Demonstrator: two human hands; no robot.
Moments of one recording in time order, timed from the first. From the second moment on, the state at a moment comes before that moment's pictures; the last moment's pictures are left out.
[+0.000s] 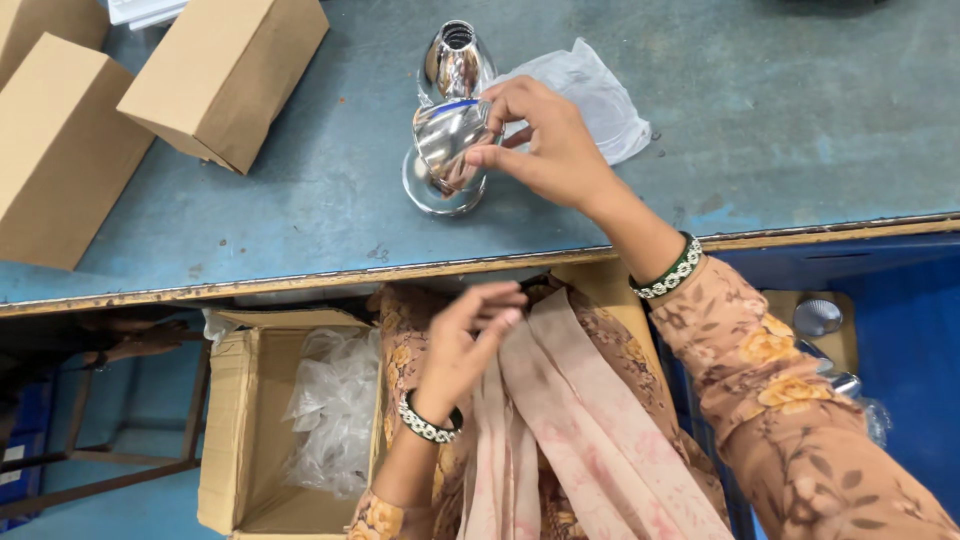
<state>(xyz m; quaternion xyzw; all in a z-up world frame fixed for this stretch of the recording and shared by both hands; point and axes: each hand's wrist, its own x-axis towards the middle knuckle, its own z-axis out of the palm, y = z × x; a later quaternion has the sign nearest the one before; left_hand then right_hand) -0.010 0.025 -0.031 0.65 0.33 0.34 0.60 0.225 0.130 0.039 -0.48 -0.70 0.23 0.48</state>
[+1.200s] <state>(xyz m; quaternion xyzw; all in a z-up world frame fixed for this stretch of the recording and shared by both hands) 0.183 0.196 0.000 0.91 0.32 0.21 0.17 0.359 0.017 -0.056 -0.11 -0.17 0.50 0.84</state>
